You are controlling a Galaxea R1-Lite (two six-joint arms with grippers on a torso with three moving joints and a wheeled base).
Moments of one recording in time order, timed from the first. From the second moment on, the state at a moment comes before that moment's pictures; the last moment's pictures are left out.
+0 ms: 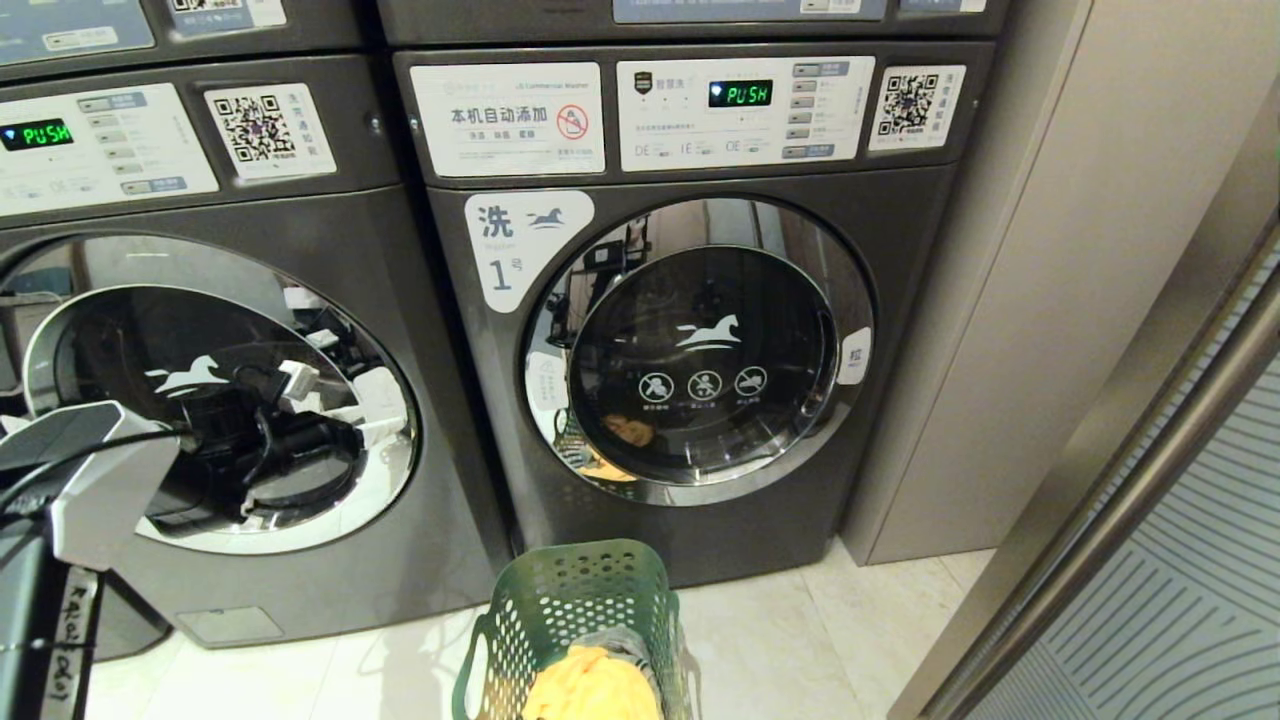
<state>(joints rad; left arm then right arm) 0.28 2.62 -1.62 -0.79 -0.83 0.10 0.01 0.00 -0.02 0.07 0.04 -0.11</state>
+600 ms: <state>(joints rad) 0.28 2.64 -1.67 -0.76 -0.86 0.09 0.01 0.00 -0.02 0.07 0.04 -0.11</state>
